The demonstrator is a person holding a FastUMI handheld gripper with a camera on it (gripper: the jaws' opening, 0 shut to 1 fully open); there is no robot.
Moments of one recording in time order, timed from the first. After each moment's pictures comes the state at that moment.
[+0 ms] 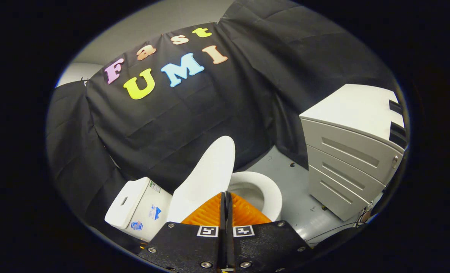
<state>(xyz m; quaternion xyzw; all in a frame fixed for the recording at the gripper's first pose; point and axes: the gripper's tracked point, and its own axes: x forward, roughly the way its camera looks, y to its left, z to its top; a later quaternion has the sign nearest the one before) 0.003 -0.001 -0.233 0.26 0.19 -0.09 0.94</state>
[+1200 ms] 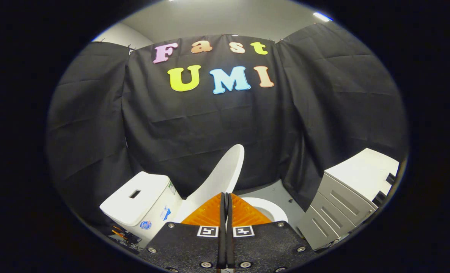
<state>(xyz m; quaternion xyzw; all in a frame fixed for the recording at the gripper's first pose) 0.032 0.091 -0.114 0.09 0.15 -0.04 0.98</state>
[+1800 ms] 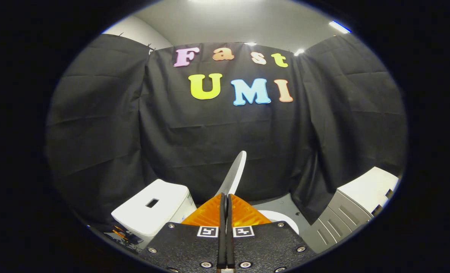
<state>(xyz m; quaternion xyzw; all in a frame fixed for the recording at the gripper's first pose) 0.053 0.162 -0.059 0.05 0.11 0.00 0.99</state>
